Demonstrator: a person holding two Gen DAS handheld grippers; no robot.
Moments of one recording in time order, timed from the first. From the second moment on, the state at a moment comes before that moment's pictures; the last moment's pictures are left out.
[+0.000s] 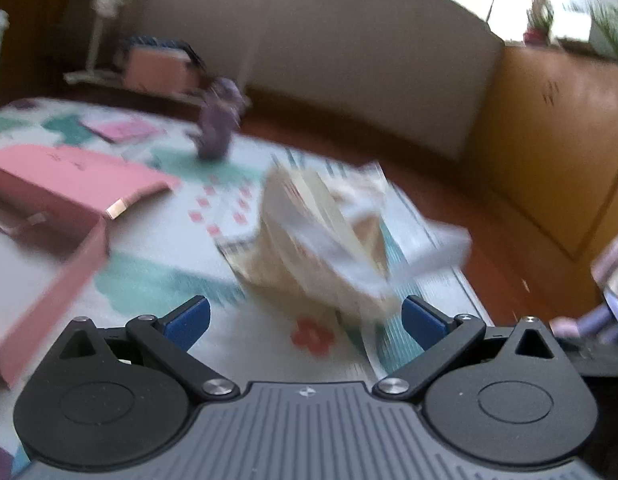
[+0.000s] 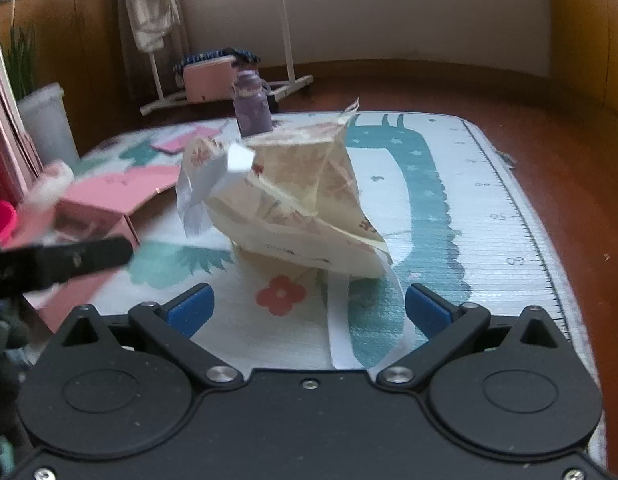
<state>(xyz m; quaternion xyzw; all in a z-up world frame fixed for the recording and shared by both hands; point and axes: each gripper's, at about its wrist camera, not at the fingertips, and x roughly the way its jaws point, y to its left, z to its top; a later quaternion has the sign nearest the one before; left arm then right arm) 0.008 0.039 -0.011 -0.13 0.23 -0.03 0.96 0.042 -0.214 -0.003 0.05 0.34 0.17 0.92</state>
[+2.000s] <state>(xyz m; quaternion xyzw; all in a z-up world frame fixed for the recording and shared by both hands) 0.162 0.043 -0.132 -0.40 0.21 0.02 0.89 0.179 -0.183 -0.073 -0.20 0.19 0.32 0.91</state>
